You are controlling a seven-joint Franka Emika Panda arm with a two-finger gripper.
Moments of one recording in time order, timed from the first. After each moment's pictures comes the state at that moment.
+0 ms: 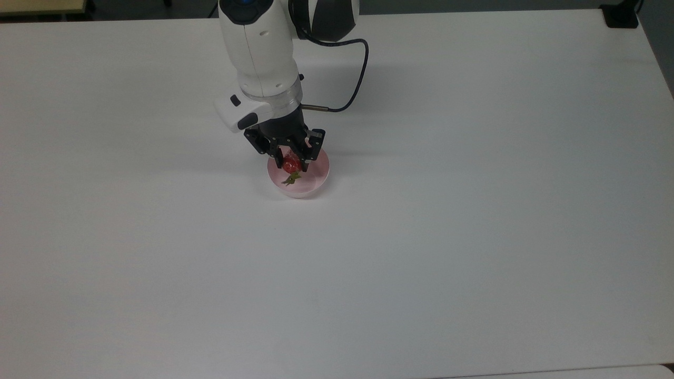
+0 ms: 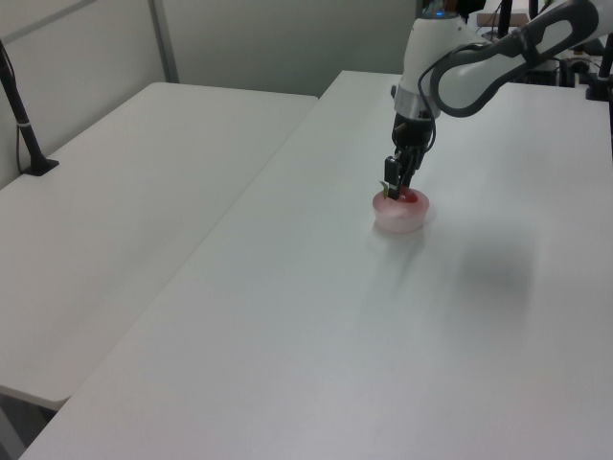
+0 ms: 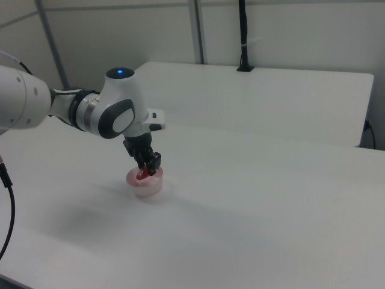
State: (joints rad) arm 0.01 0.28 0.02 -1.92 0.12 2.35 0.14
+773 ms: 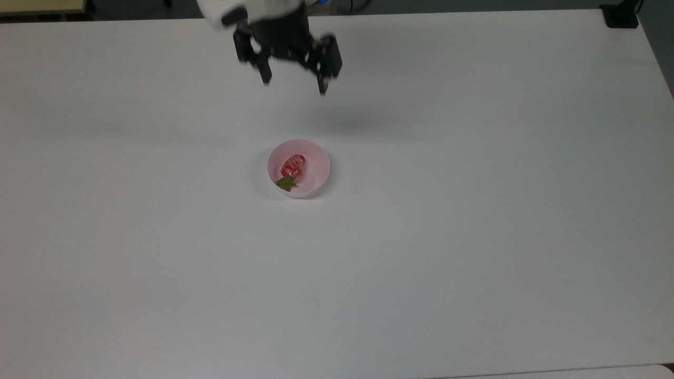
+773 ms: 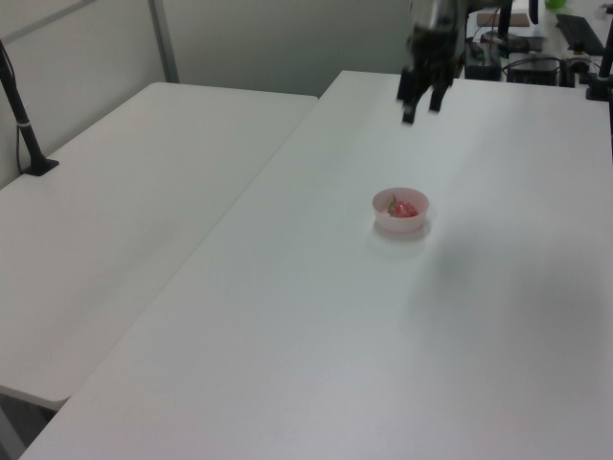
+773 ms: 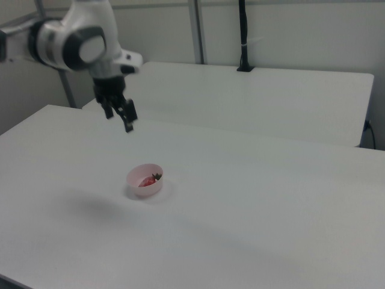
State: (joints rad) arm 0.02 0.05 0.03 -1.72 0.10 1.86 0.29
